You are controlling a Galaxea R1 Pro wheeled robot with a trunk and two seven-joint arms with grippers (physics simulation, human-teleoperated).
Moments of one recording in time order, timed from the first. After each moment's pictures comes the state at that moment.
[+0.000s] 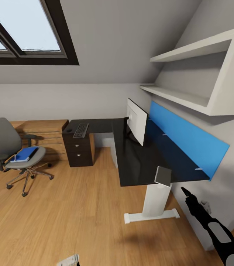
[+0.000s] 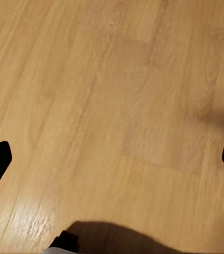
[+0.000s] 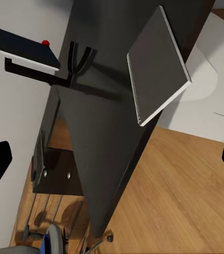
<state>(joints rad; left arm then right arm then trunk) -0.07 0.03 -0.40 -0.81 0.60 -0.07 0.46 -0.53 -0.24 -0.31 -0.51 -1.05 0.23 0.47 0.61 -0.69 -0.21</state>
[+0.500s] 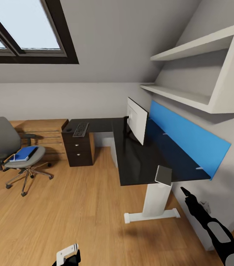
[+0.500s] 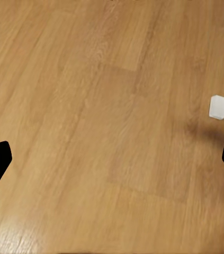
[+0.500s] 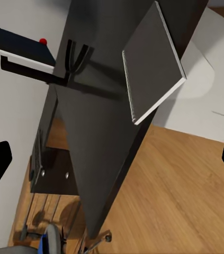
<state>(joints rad) -0.07 0.06 -0.40 -0.93 0.60 -0.07 0.46 -0.53 -0.24 -0.30 -0.52 -1.04 0.23 0.47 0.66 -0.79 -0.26</state>
